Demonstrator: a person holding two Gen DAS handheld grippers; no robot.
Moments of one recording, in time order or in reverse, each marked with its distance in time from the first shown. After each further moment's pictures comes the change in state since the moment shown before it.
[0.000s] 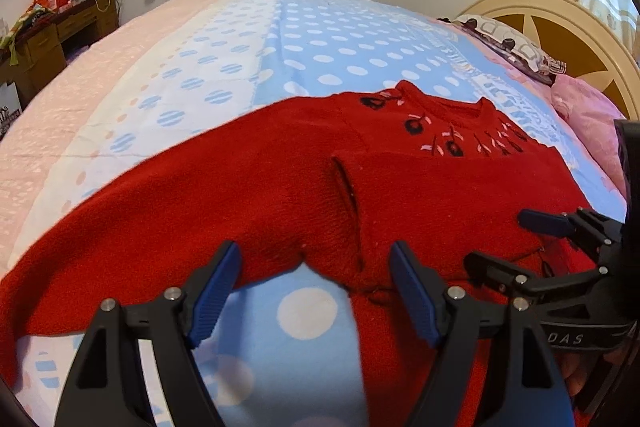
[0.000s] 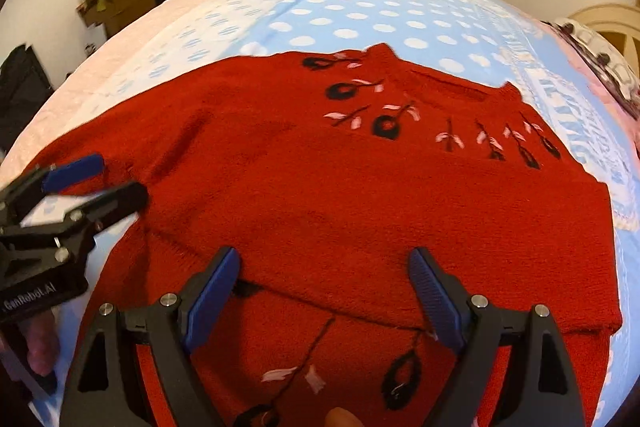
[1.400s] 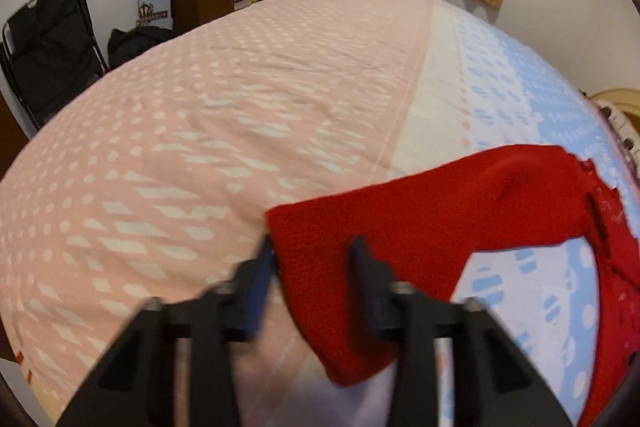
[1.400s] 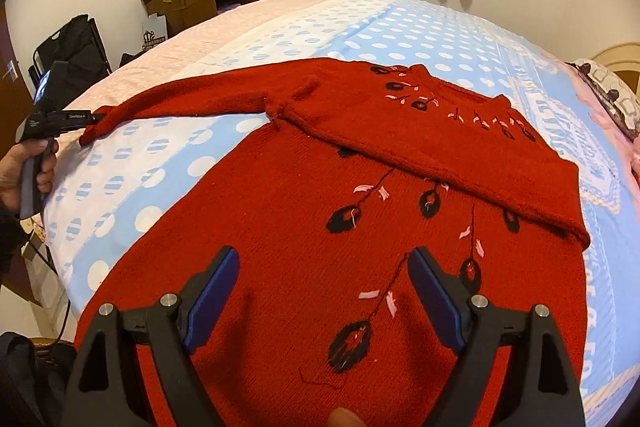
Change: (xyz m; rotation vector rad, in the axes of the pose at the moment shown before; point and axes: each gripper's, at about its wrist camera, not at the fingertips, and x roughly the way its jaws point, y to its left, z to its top) left arm -0.078 0.237 -0.075 -0.396 0.043 0.342; right arm -0.112 0.028 -0.100 -0.101 -0.108 0.092
